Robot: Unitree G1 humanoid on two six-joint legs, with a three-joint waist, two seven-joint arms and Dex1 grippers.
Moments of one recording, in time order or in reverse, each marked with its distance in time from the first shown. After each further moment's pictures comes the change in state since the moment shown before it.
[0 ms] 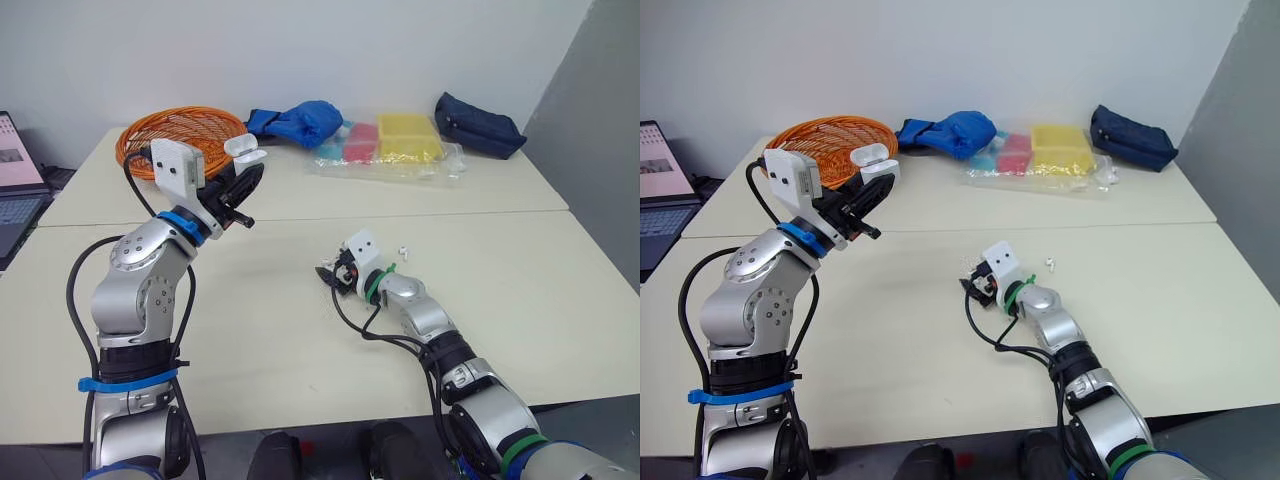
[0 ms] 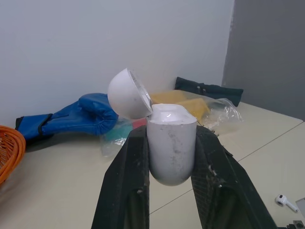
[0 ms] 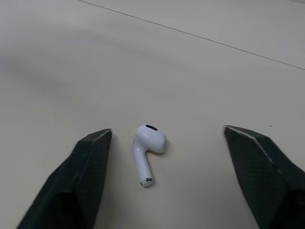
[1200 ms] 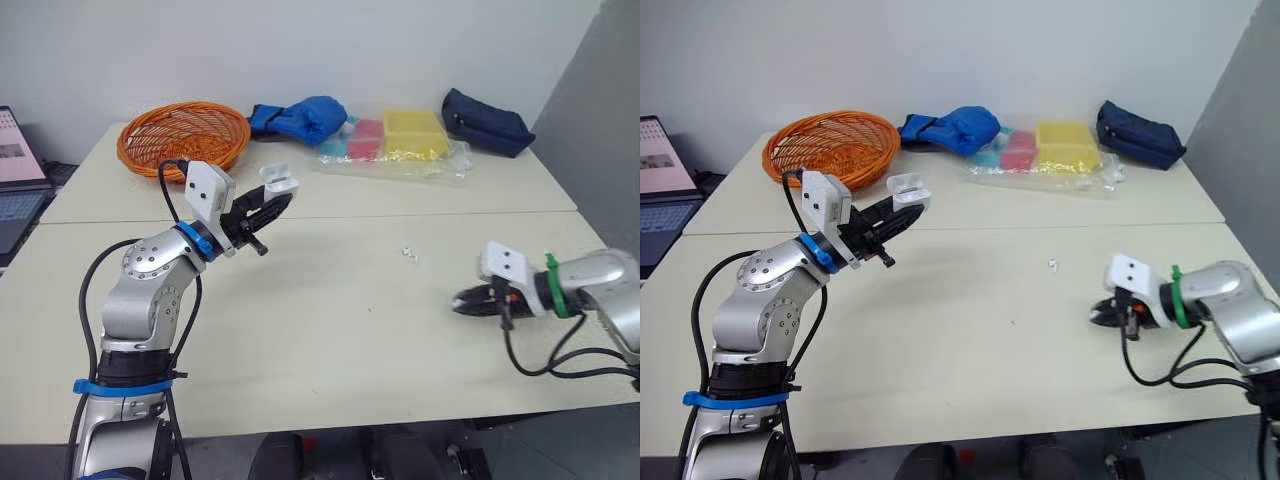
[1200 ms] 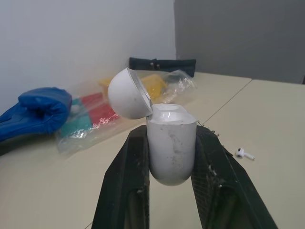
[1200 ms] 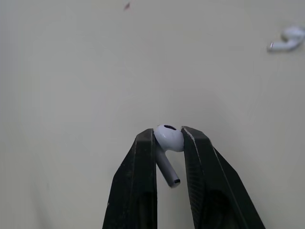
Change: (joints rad) left arm 0.052 0.056 -0.129 0.013 -0.001 -0.136 -0.204; right arm 0.273 -1.052 -0.054 -0.748 0.162 0.409 0.827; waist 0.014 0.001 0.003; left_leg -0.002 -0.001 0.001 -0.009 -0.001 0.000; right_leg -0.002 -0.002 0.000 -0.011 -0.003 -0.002
